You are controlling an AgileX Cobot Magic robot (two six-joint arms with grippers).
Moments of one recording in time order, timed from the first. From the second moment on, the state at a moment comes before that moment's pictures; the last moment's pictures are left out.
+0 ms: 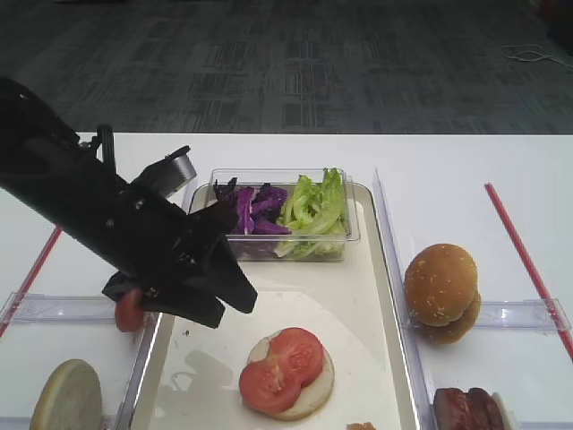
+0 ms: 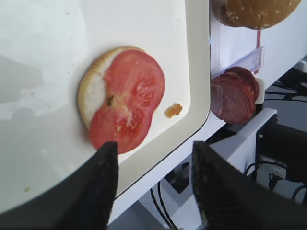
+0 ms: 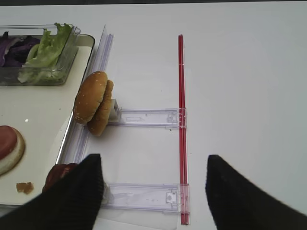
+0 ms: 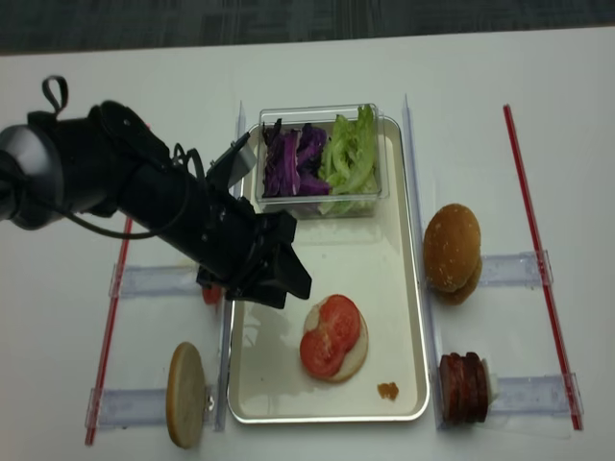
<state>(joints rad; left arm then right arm) -0.32 1.71 -0.94 -0.94 1.03 0.46 -0.06 -0.02 -0.48 0.18 1.12 -0.07</state>
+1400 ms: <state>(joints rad) -0.32 1.71 -1.28 -0.19 1.21 0.00 -0.06 -0.02 -0.48 0.18 1.12 -0.07</state>
